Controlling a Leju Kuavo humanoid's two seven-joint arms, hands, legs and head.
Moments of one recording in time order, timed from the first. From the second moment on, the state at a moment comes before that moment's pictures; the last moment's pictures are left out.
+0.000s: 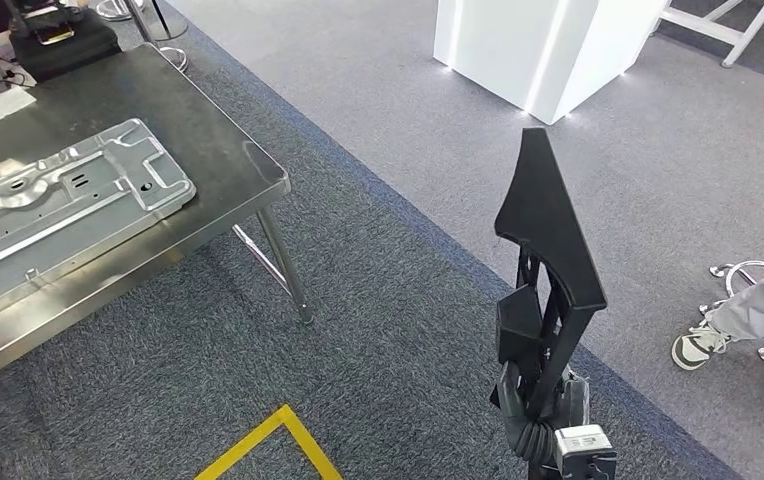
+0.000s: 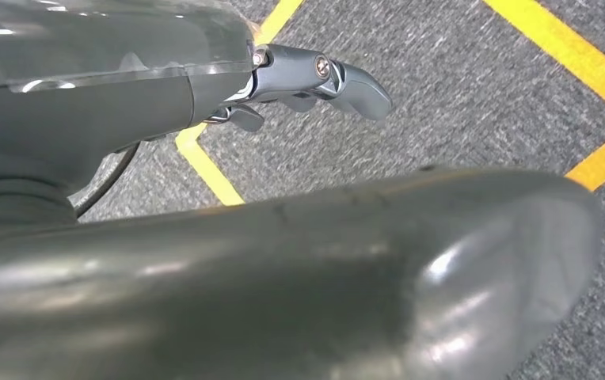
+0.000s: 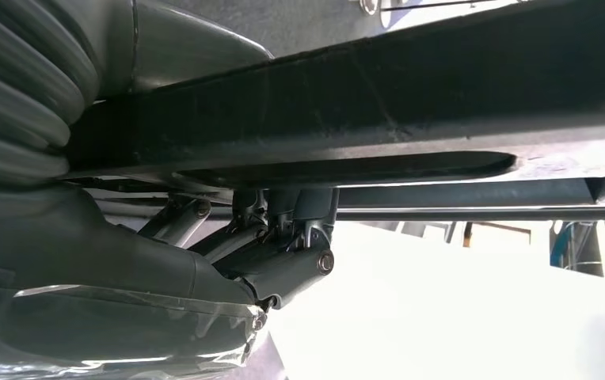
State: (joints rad) left arm -0.06 -0.14 1.26 -0.22 -1.24 0.05 -0.39; right arm 0.31 0.09 0.29 -1.79 0.28 -0.41 -0.42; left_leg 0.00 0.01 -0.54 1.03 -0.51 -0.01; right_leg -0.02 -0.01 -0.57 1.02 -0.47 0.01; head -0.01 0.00
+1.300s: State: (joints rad) left arm -0.06 -0.14 1.27 -0.22 -1.26 0.06 -0.39; right arm 0.31 0.06 0.32 -1.78 0.29 -0.41 -0.40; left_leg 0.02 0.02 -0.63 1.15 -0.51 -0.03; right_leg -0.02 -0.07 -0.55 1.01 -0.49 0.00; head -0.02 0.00
